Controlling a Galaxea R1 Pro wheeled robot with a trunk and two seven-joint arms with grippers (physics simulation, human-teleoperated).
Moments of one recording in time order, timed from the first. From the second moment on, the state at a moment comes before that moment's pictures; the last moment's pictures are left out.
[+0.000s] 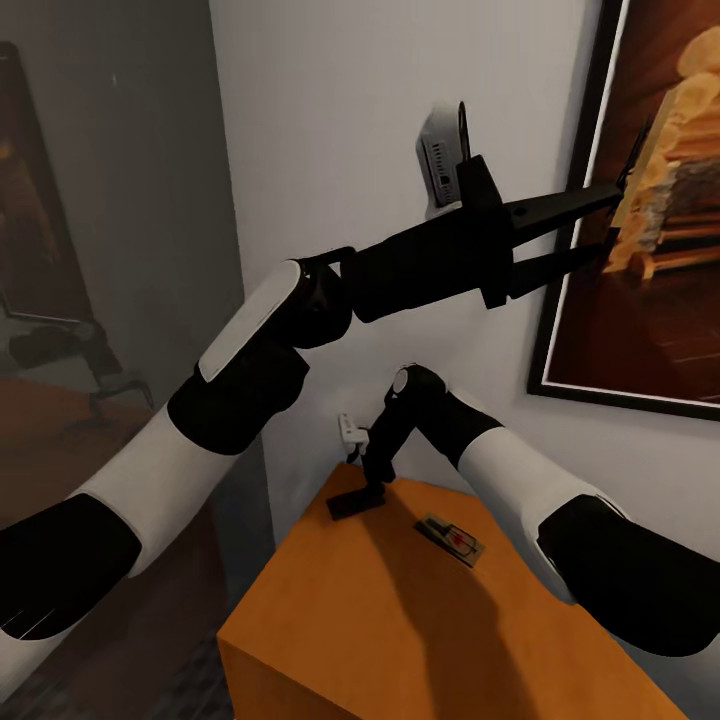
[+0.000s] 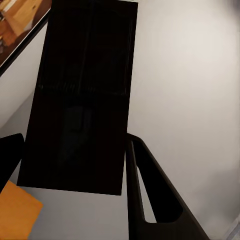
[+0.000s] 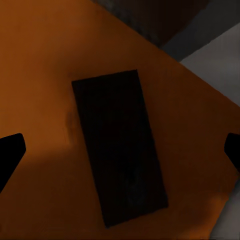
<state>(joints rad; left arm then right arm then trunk) -1.35 -0.12 -0.71 -1.44 2.22 0.63 0.07 -1.27 0.16 0.54 -0.54 0.67 0.23 1.48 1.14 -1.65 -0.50</state>
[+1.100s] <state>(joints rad) -1.35 -0.12 -0.71 -1.45 2.22 0.63 0.07 -1.19 0.16 0.54 -0.54 0.67 0.22 1.46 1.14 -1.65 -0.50</state>
